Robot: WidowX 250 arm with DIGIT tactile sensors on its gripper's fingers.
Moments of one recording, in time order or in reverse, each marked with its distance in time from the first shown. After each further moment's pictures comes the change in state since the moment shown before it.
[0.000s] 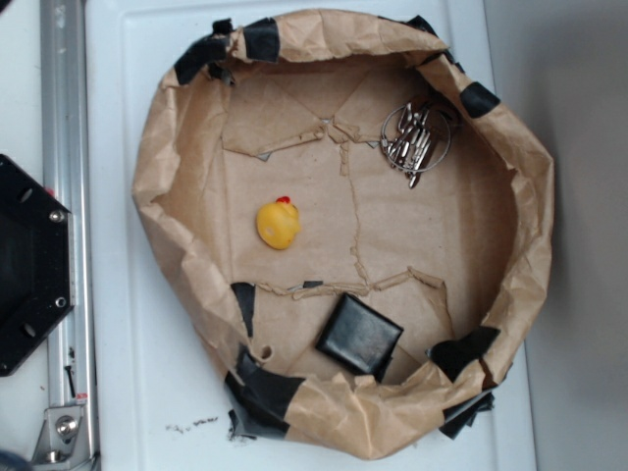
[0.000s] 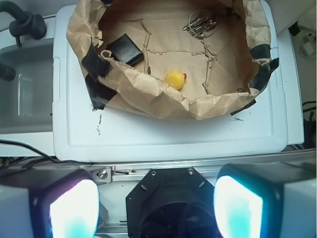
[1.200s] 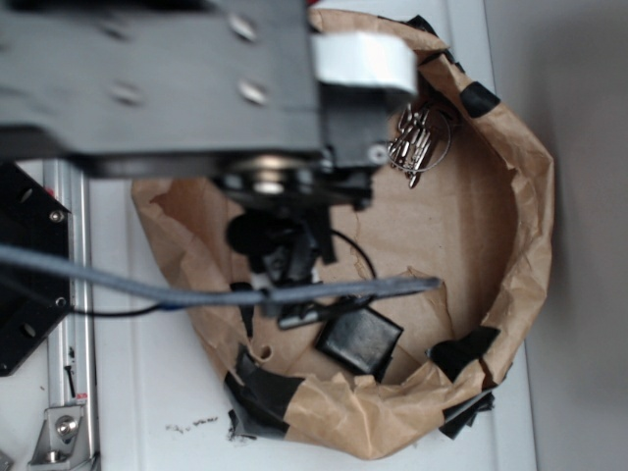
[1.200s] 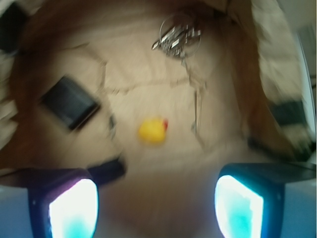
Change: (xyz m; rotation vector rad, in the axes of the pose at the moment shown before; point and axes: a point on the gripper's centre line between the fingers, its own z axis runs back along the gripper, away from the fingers) arm 0.107 0.045 -0.118 0.110 0.102 0.178
